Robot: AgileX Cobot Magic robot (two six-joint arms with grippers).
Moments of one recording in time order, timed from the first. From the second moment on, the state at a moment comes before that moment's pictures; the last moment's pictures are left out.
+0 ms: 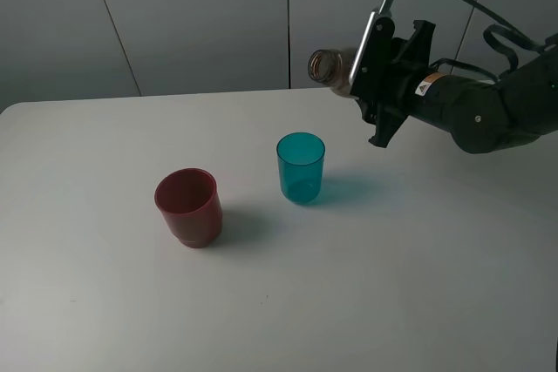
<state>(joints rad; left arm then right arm) 0.07 0.00 -0.52 -0.06 1.09 0.16 0.38 1.85 -0.72 0.10 -0.67 -1.19</state>
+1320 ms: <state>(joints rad) 0.07 0.00 -0.52 -0.06 1.09 0.17 0.39 1.95 -0.74 0.14 -0.69 -1.39</state>
